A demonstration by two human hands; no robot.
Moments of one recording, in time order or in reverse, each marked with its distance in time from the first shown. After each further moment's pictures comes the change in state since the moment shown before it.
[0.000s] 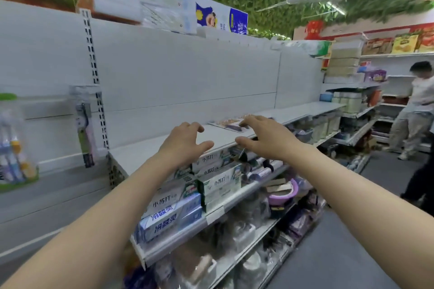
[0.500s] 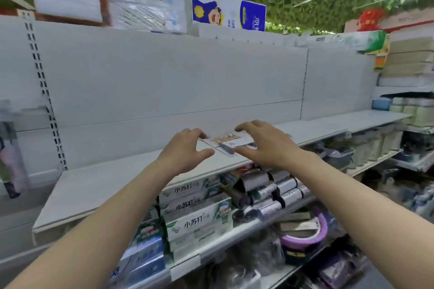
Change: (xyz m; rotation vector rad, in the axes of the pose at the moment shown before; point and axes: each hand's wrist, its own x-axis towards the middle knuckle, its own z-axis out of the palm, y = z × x) left_hand 0.183 0.069 0.112 0.109 0.052 -0.150; right_hand 0.155 0.207 0.064 0.143 0.042 -0.265
